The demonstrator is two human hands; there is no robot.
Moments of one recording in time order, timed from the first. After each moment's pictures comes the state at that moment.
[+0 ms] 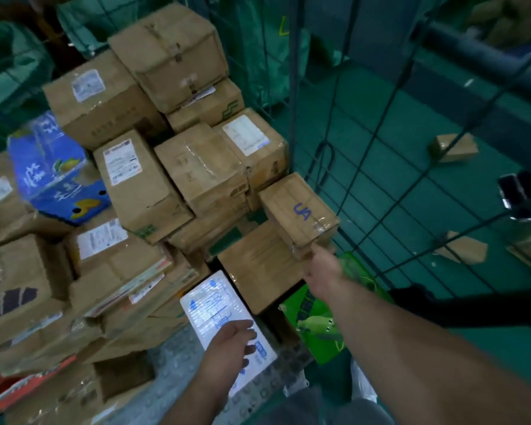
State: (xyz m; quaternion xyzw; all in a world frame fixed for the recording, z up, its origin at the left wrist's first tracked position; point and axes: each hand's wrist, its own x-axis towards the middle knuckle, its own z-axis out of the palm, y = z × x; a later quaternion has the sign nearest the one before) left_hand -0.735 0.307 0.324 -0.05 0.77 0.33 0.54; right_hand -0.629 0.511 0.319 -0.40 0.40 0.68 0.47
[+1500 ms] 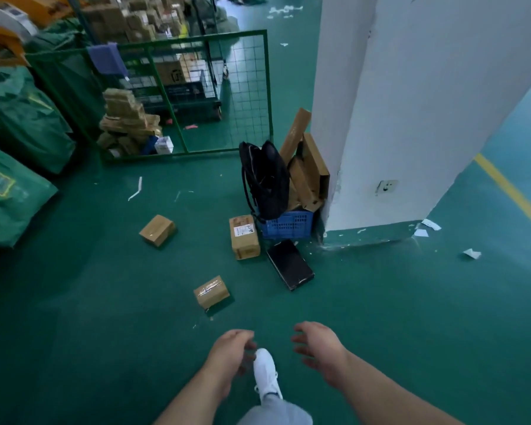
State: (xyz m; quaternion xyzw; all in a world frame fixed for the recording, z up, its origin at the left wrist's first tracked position) left_hand -0.028 0.564 0.361 0.42 0.65 0.05 0.63; right_hand 0.145 0.473 0.337 -0.71 -0.01 0.58 0.39
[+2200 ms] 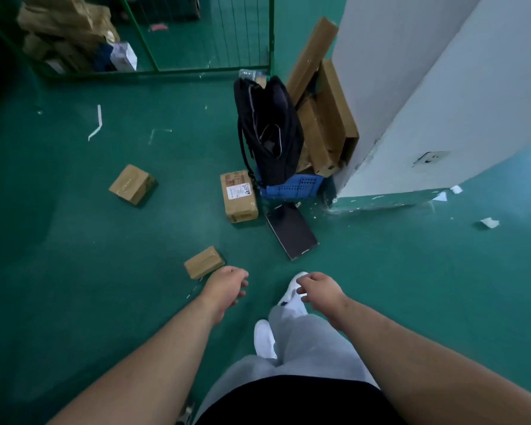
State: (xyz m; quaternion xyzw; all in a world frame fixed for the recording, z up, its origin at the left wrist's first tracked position) left_hand 0.086 0.855 0.293 0.44 0.66 -0.06 0.60; right_hand 0.262 0.722 0.259 -0.78 -0.05 0.56 0.26
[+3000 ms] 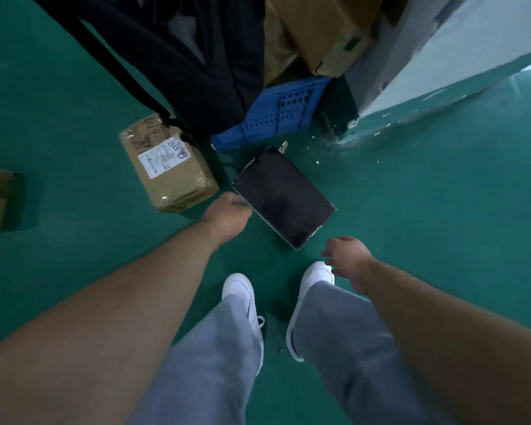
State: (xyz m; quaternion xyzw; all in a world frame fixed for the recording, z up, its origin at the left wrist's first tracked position) left_hand 0.314 1.067 -0.187 0.66 0.53 -0.23 0.49; right_hand 0.423 0.838 -0.214 -0.79 0.15 0.55 0.23
